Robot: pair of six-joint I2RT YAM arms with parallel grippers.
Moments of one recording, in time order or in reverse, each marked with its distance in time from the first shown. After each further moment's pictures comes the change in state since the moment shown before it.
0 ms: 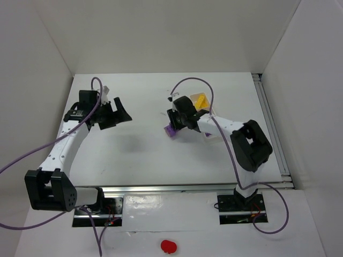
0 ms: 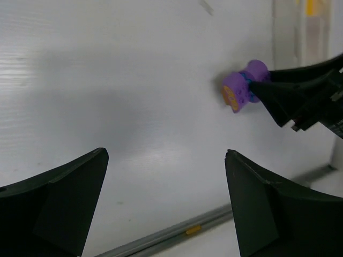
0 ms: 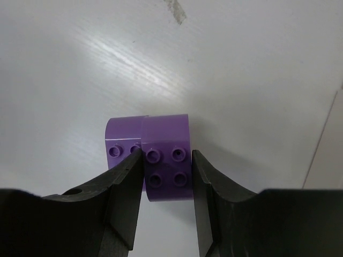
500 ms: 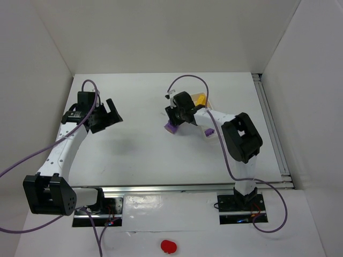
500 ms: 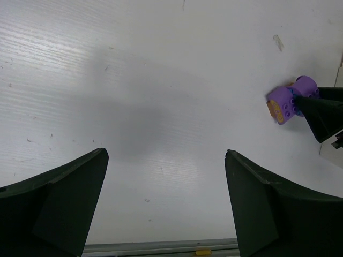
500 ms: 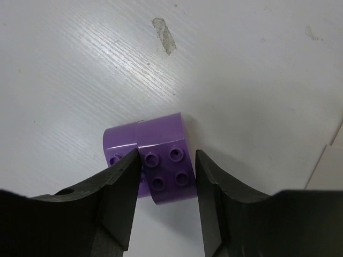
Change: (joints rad) left arm 0.002 -0.023 0.001 -0.056 -0.187 -0.062; right arm -0.047 0.100 0.084 0.011 -0.089 -0.131
